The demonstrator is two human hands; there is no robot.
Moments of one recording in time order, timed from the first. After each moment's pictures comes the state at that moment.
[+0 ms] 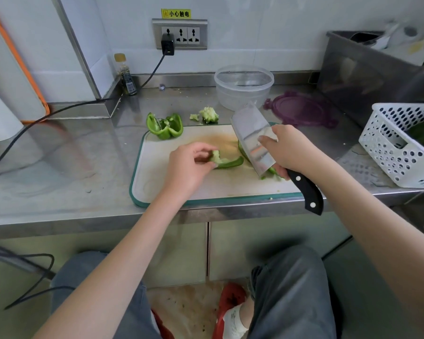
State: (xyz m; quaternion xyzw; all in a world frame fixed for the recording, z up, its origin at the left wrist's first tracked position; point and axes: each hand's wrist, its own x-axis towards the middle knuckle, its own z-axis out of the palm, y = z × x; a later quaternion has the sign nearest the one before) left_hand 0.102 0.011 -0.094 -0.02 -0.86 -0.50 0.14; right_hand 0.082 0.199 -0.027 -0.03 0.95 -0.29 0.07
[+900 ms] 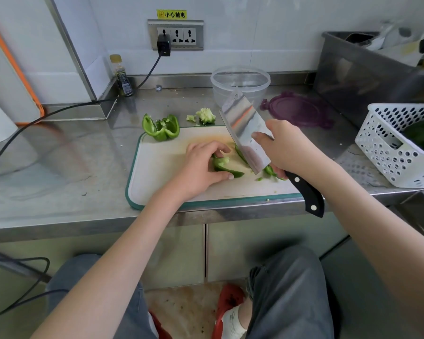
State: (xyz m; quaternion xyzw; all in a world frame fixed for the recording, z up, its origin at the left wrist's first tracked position) left_hand 0.089 0.020 -0.097 -0.15 -0.91 -0.37 0.09; right_hand 0.089 0.198 -0.024 -0.07 0.96 -0.28 -0.01
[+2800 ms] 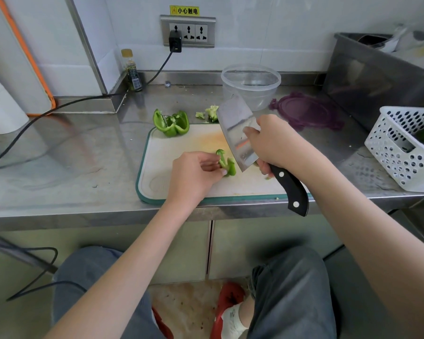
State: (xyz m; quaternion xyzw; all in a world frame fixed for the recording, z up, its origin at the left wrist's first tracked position) left_hand 0.122 0.016 -0.096 0.04 -0.82 -0.56 0.12; right_hand 0.097 0.148 -0.003 -0.02 0.96 -0.27 0.10
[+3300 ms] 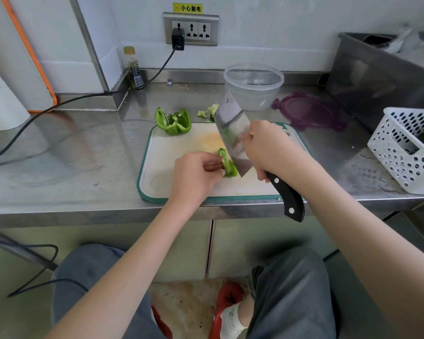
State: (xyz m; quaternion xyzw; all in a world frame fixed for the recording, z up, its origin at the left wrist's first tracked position) left_hand 0.122 0.014 -0.099 0.03 -0.83 -0.54 0.12; right_hand 0.099 0.140 -0.013 -0.03 0.97 -0.22 0.08
